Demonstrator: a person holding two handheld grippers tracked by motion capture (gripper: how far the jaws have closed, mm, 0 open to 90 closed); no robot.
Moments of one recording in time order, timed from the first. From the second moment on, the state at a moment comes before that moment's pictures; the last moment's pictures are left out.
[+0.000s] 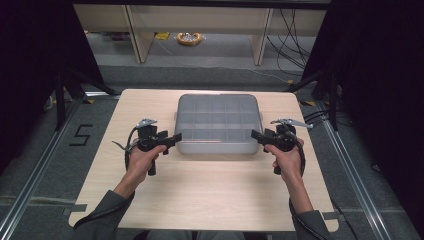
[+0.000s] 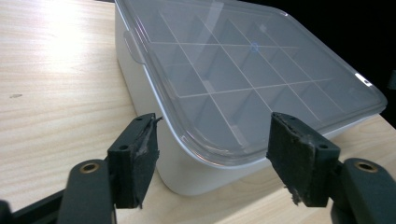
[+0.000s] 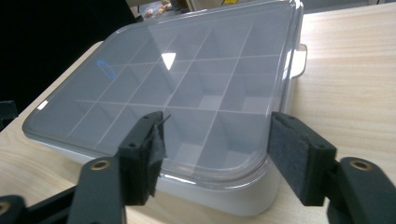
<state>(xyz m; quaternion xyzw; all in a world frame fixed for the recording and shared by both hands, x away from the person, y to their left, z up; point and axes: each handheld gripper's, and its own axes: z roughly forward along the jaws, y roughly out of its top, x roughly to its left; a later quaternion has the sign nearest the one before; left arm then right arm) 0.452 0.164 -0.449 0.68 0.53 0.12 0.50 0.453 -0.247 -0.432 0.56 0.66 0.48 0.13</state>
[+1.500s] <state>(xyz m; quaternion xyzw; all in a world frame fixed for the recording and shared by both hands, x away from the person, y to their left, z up) 0.414 0.149 -0.454 0.70 0.49 0.10 0.51 0.423 -0.233 -0.435 0.53 0.69 0.48 0.12</state>
